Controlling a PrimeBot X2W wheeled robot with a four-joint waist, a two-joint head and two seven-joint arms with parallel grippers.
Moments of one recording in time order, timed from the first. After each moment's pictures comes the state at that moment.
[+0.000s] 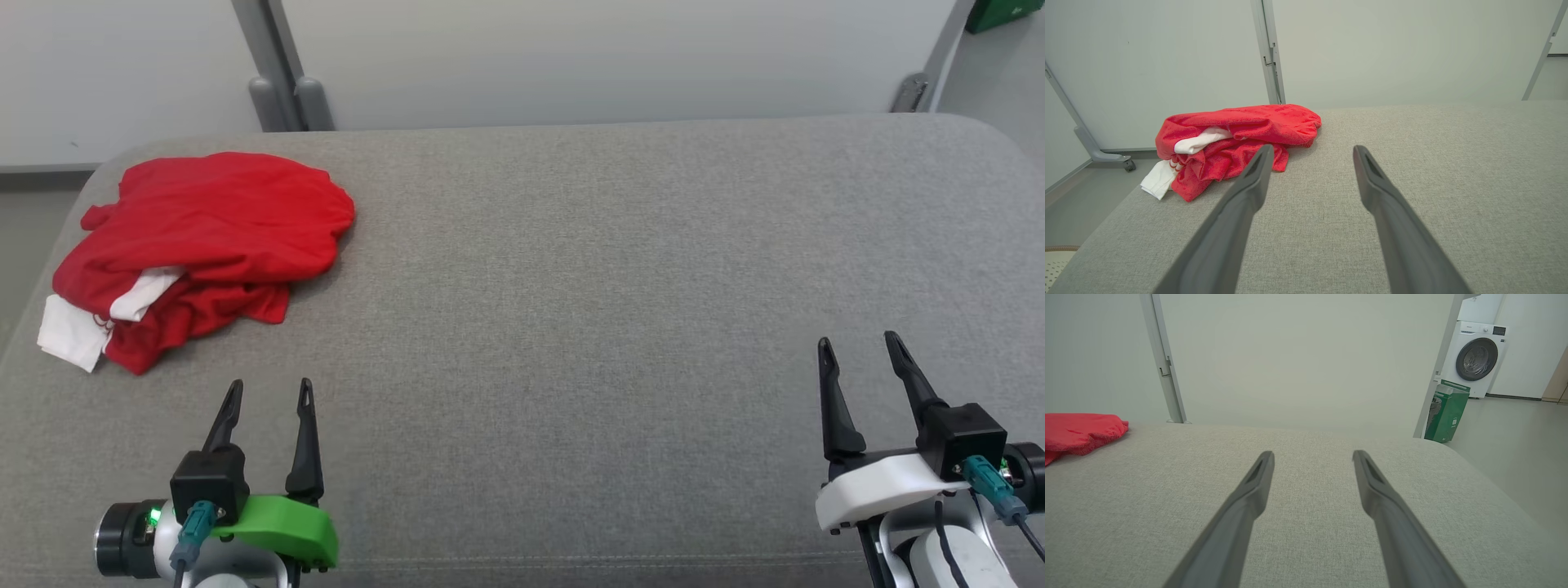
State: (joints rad) left arm -0.02 0.08 -0.18 0.19 -0.19 0.07 -0.25; right arm 0.07 -0.14 0.15 0.09 0.10 -0.11 -0.25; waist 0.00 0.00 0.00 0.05
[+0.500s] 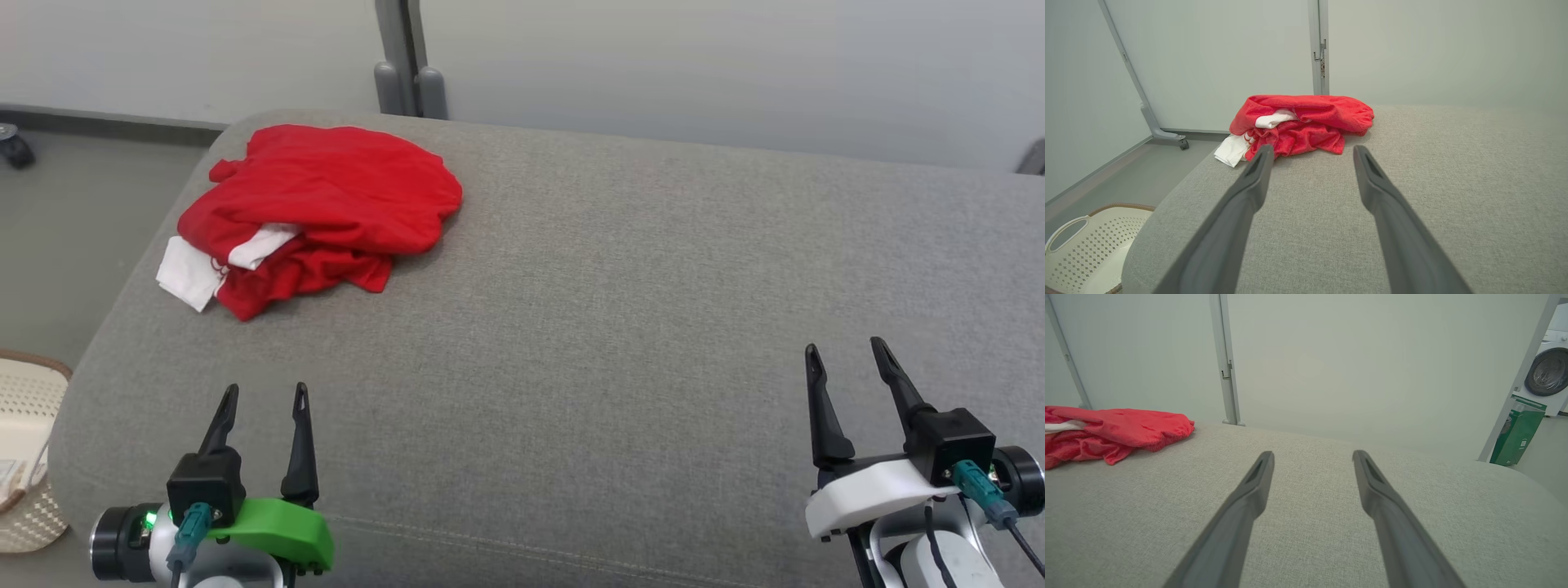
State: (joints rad) left arm -0.02 0.07 -0.17 0.20 -0.17 0.06 -0.25; right arm 0.08 -0.13 0.16 0.09 0.10 -0.10 -0.25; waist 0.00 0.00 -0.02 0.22
